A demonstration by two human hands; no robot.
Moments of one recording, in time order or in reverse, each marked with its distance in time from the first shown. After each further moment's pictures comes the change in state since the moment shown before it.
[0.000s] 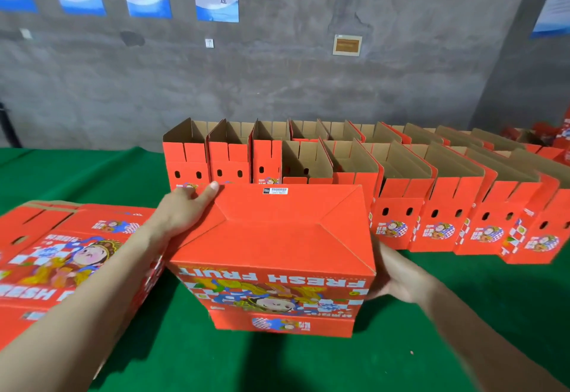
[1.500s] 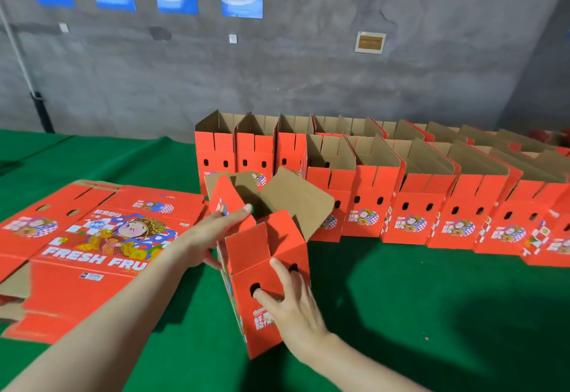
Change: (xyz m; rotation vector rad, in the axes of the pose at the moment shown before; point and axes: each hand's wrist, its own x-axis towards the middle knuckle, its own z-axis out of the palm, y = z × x) left_hand -0.075 -0.025 -0.001 -0.600 -0.430 -0.345; right_hand -0.011 0.072 0.196 -1.290 0.322 -0.846
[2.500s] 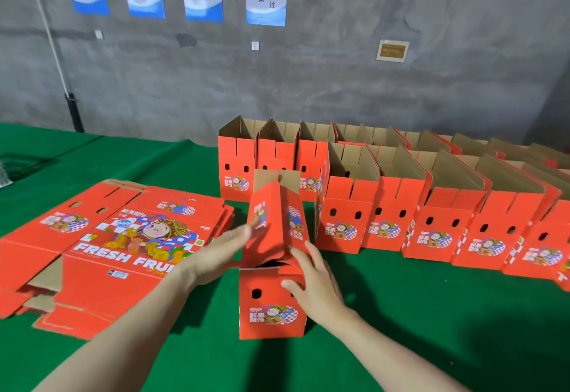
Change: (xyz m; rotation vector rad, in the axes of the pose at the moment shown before) left_hand 0.005 -0.037 -0.019 -0.070 -0.319 0.292; right_hand 0.058 0.031 0.014 0.500 -0.090 0.237
